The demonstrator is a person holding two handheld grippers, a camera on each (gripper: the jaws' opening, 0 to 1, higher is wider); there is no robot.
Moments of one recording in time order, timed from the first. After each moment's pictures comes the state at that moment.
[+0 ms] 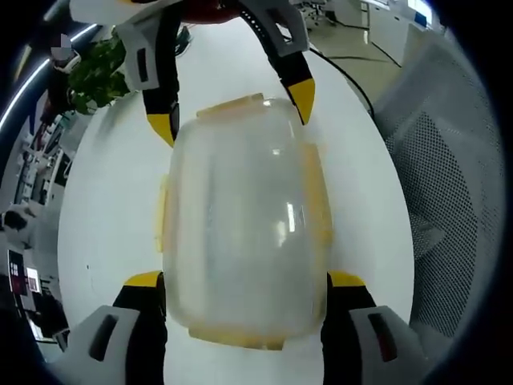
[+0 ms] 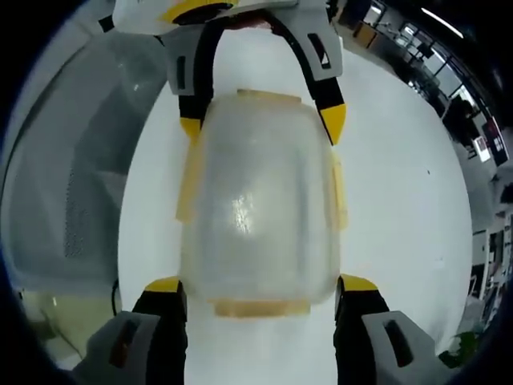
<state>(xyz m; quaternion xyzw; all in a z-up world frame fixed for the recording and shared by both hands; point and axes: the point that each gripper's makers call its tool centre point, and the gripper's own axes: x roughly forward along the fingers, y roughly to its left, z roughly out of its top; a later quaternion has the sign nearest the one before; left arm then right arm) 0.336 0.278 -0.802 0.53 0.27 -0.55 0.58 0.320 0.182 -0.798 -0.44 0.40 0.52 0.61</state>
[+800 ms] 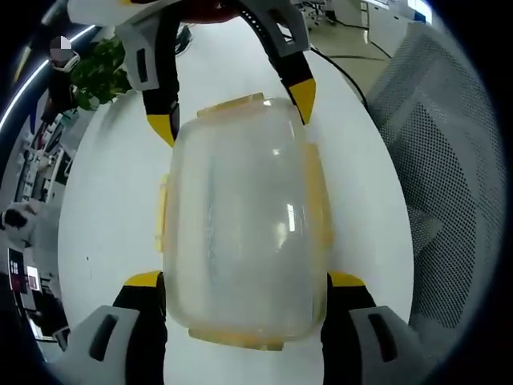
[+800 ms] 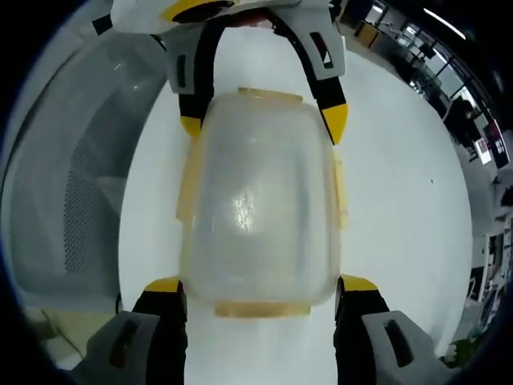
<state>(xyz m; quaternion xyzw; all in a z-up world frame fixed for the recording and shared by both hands) 0.336 0.305 -0.803 0.53 0.27 -0.55 0.59 0.319 0.210 -0.798 -0.45 0.41 0.52 0.61</state>
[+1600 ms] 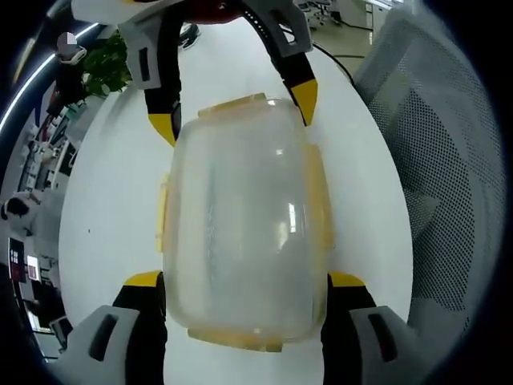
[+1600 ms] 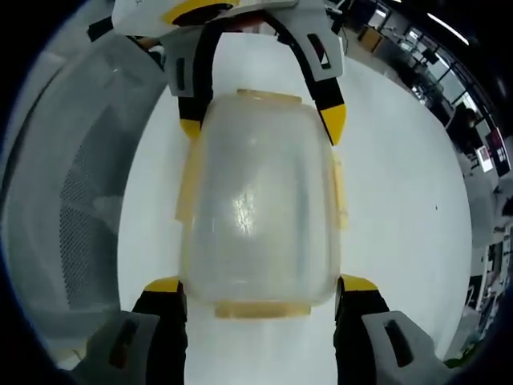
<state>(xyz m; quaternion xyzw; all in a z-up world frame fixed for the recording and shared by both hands) 0.341 0.360 -0.803 0.52 0.28 -0.54 0.60 0.326 0.266 -0.799 -0.45 0.40 0.52 0.61</state>
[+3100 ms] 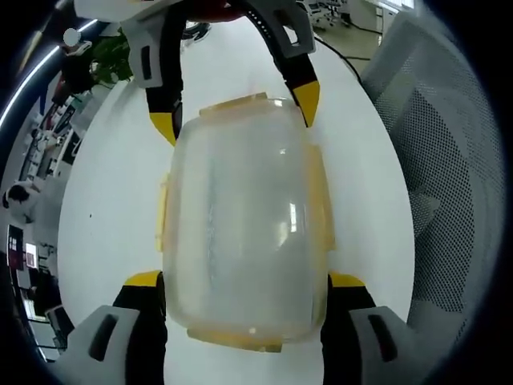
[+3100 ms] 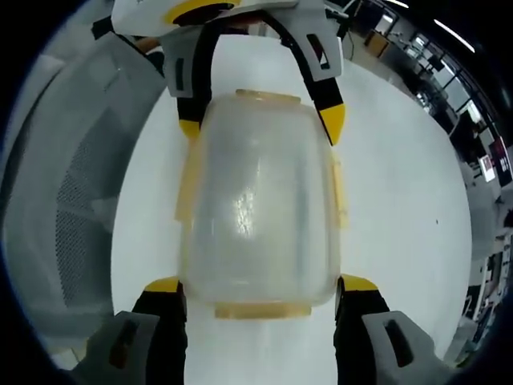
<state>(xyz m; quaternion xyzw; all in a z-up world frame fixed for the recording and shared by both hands) 0.348 0.370 -0.804 0.51 0.30 -0.53 0.61 0.337 0.275 -0.800 -0.46 0.39 0.53 0.60</state>
